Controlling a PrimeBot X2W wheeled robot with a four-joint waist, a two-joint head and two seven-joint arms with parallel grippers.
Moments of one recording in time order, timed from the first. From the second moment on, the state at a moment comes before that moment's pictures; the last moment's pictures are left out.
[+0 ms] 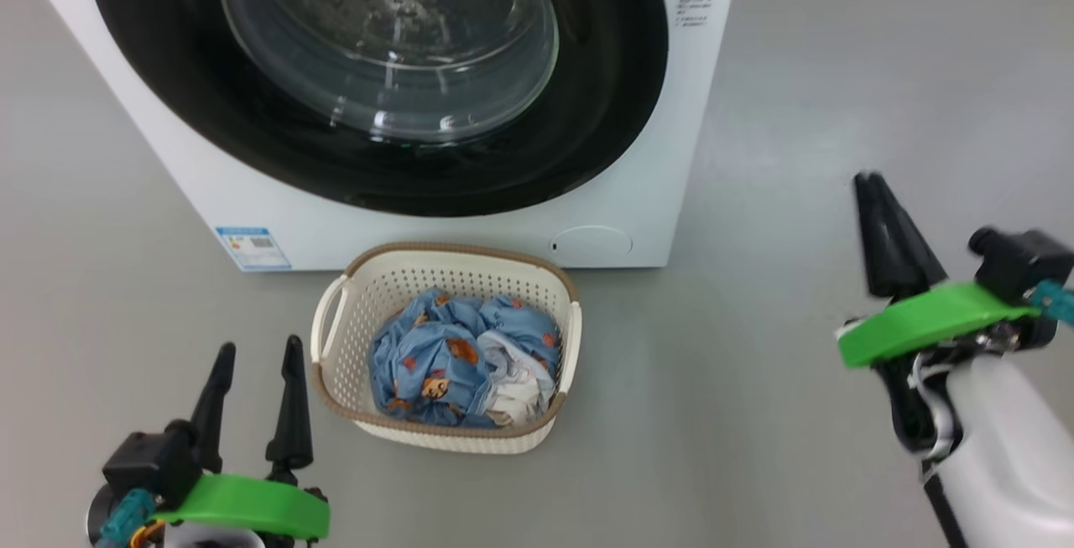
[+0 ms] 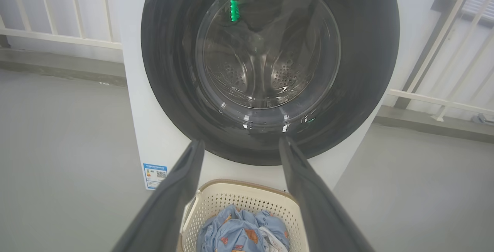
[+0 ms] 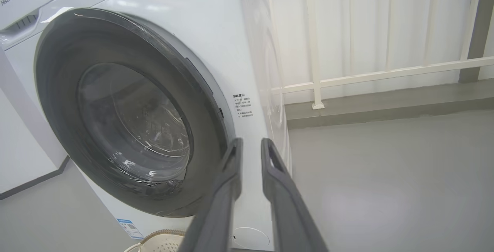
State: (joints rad) left arm -0.17 0.15 -0.16 0.30 -0.43 -0.03 -0.25; right arm -0.42 -0.17 0.12 0.46 0.47 0.13 -0.25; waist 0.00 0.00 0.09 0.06
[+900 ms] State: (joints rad) left arm -0.28 0.14 -0.14 0.29 -0.43 -0.06 -0.26; right arm -0.81 -0.36 0.11 0.56 1.33 0.13 -0.04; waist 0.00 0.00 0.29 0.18
